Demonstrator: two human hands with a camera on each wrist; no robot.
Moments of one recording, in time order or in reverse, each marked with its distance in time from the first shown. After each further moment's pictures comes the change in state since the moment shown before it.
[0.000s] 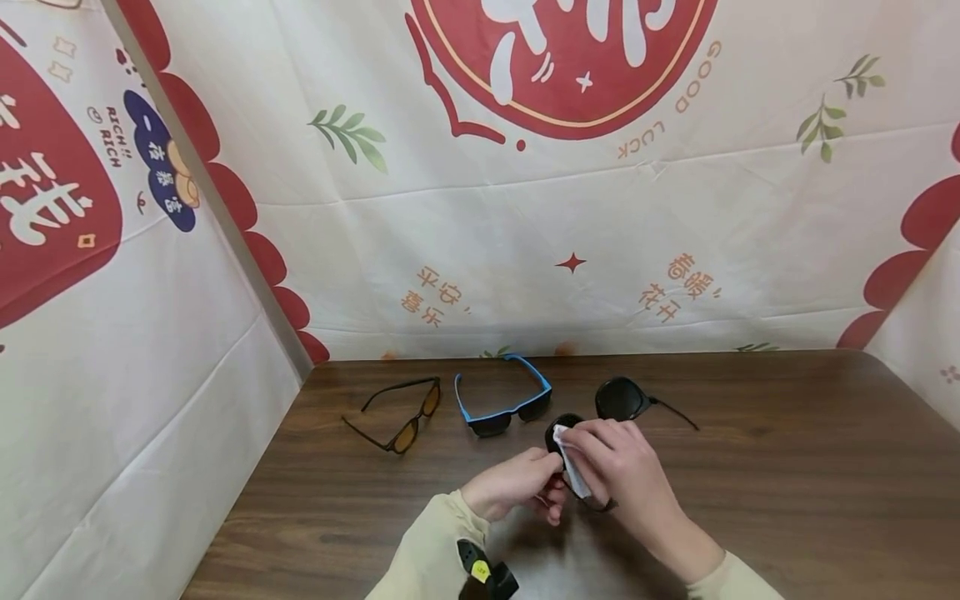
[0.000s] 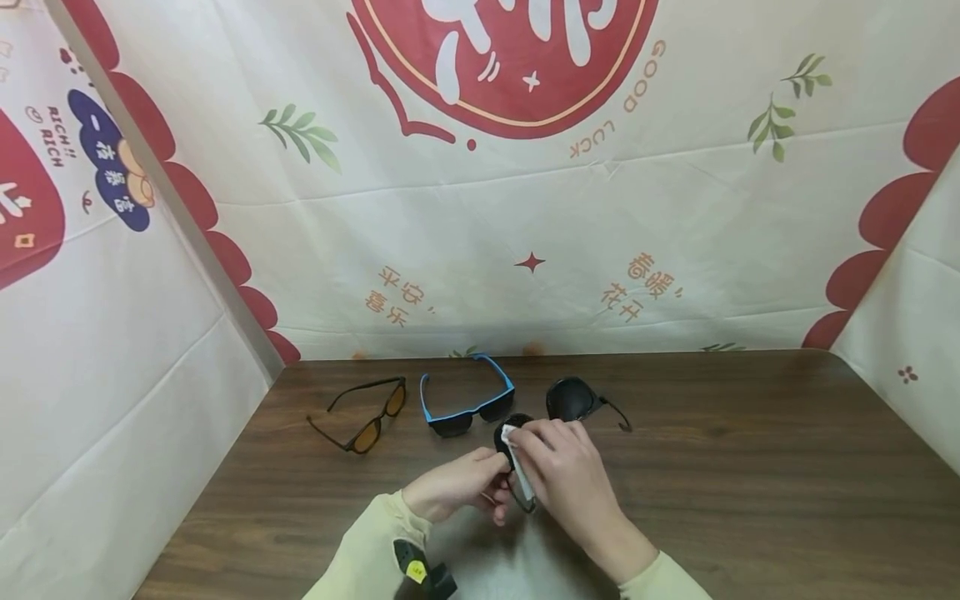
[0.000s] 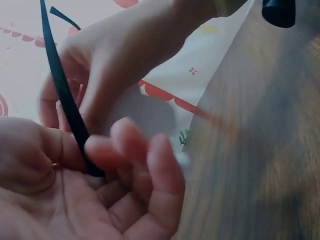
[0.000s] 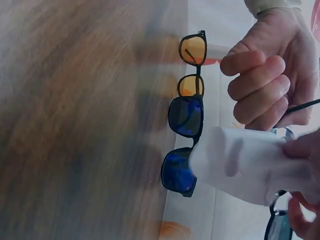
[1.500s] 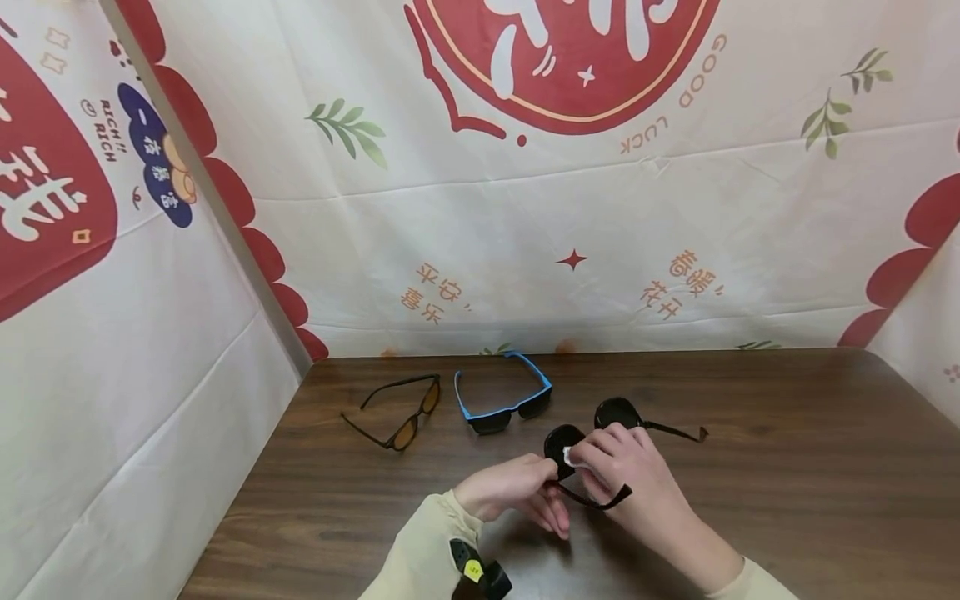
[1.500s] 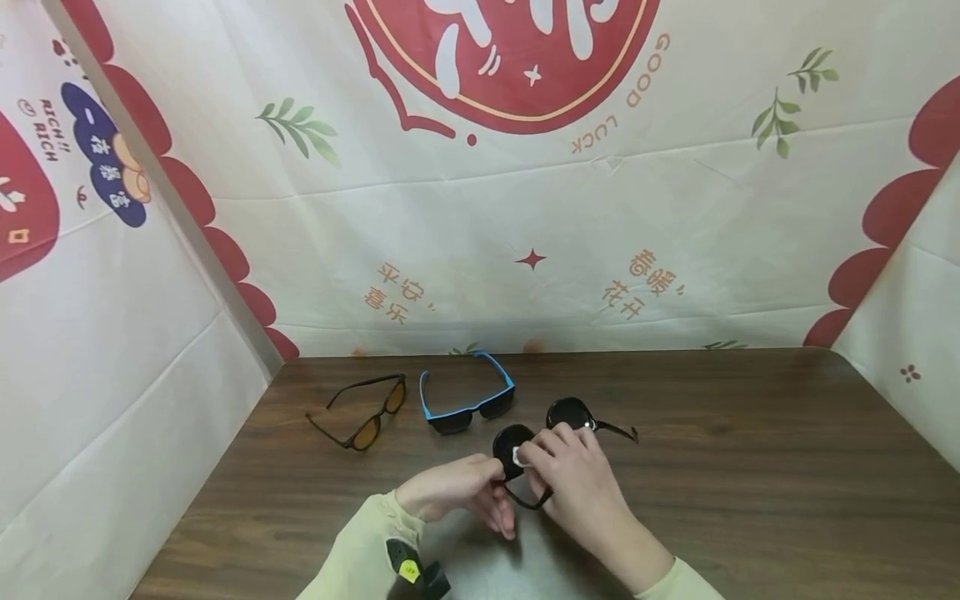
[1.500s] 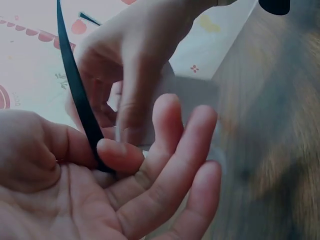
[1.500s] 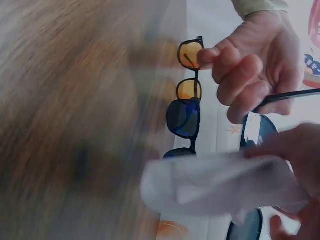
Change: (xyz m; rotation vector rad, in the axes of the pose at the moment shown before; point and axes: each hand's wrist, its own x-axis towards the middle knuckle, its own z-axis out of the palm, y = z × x) left_hand -0.006 -0.001 -0.005 0.054 -0.063 -0.087; right_hand -0.006 0.002 -0.005 -0.079 -0.124 -0.021
